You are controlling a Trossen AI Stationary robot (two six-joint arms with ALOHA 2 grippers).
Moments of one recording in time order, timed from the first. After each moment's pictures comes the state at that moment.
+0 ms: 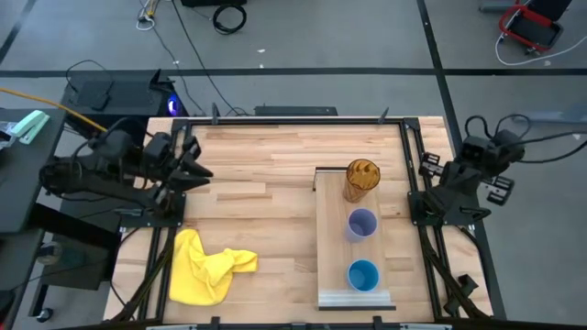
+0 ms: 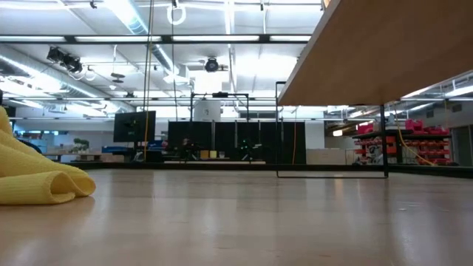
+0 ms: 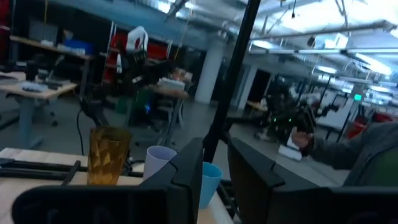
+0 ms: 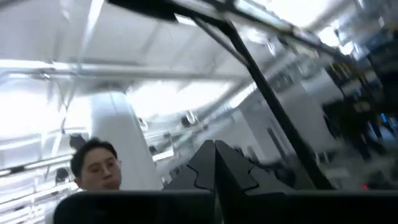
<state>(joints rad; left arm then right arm) -0.09 0.64 0.96 -0.12 0.14 -0.30 0.55 0.33 0.68 0.22 -0.05 0.52</state>
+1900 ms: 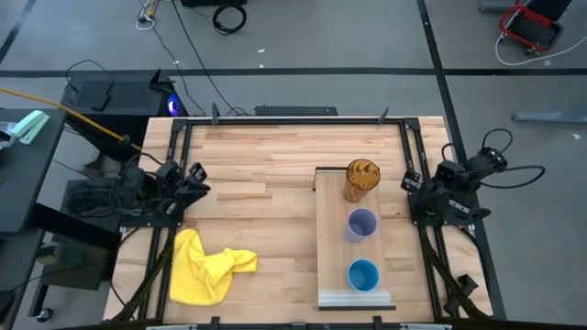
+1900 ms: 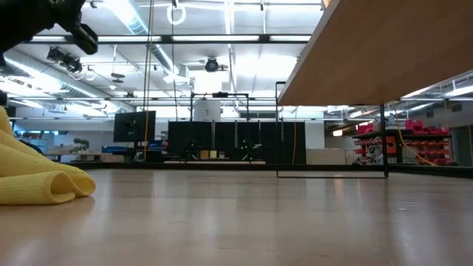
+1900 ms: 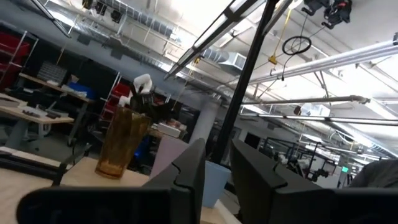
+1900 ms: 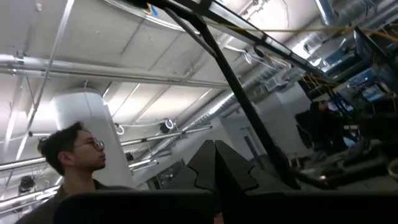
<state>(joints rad) -0.03 0.00 0.06 0.42 0.10 -0.47 0.55 0.00 0.18 0.40 0.05 0.46</state>
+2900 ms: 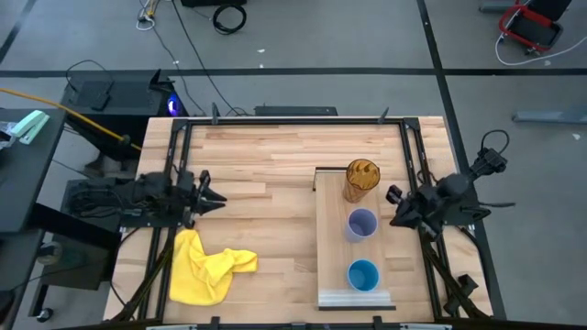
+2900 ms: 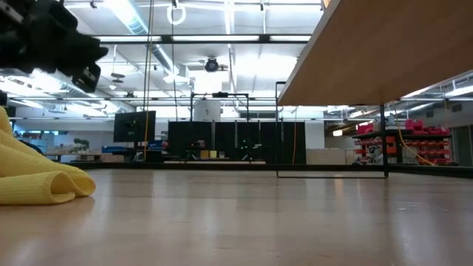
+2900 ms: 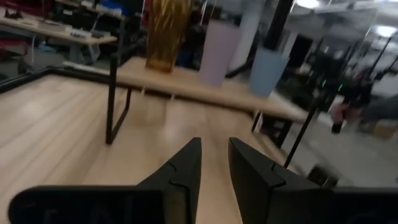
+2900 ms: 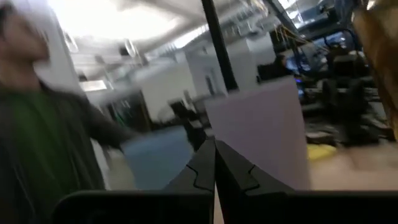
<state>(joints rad) -0.03 0.01 0.06 -0.02 0.09 -0.26 0.55 0.00 0.01 0.26 0.06 0.28</state>
